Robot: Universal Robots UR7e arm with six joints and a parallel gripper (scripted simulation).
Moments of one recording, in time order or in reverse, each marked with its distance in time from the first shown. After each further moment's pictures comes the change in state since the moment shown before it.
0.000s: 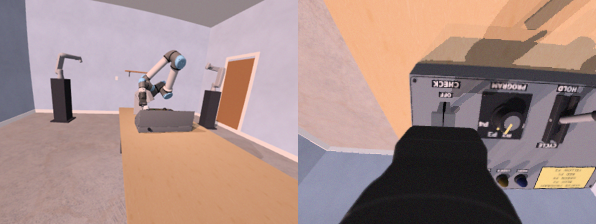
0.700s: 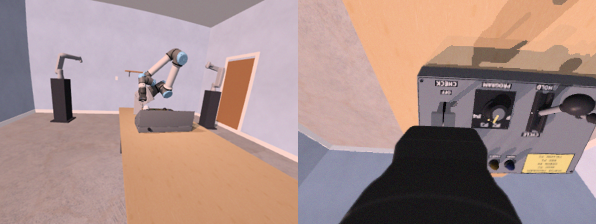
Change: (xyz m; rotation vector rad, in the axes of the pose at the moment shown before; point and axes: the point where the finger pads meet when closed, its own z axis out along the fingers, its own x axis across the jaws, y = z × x) arm 0.000 0.000 -0.051 0.000 0.000 0.000
